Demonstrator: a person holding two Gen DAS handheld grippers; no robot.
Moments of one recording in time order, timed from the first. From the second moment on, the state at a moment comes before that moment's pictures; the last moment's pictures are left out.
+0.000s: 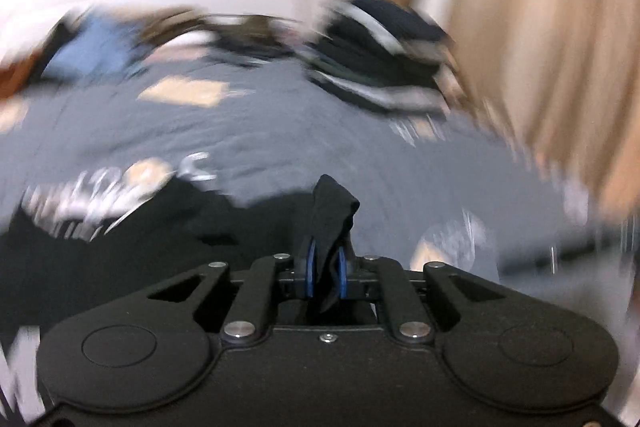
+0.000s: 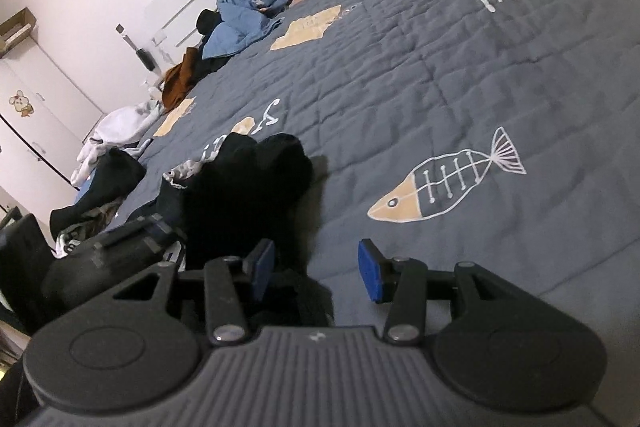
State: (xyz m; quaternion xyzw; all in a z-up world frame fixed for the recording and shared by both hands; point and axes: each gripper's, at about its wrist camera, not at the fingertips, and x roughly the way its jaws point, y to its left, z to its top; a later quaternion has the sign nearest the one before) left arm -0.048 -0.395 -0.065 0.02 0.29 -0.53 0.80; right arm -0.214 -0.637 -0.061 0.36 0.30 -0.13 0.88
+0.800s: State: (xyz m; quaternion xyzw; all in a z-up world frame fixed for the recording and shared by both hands) left arm -0.005 -0.450 -0.022 0.09 0.31 -0.56 0.76; right arm -0.178 -0.590 -0.083 0.17 0.33 -0.12 0.92
